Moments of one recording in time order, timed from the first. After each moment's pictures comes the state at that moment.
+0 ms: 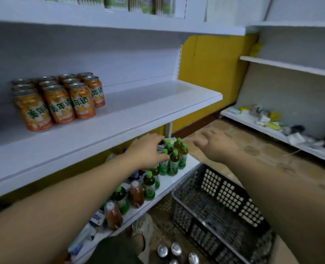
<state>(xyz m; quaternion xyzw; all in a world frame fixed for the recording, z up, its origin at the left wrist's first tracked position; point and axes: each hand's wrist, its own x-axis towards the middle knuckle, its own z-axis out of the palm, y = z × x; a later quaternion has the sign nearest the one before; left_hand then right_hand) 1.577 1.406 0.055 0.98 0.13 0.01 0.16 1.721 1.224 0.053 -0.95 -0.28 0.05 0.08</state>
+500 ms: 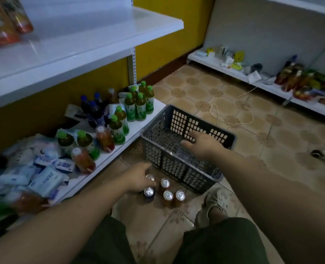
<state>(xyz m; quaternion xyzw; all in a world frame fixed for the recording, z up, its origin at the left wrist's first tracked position) 1.484 1.273 -0.143 0.92 0.11 -0.24 0.30 1.615 1.085 -0.080 -0.95 -0.16 0.22 0.12</state>
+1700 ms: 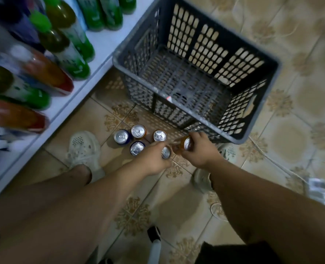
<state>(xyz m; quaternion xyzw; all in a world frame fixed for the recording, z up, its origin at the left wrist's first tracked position) 1.572 1.226 -0.384 0.83 0.11 -0.36 0.41 1.636 1.057 -0.363 -0.92 -0.06 0.36 0.14</state>
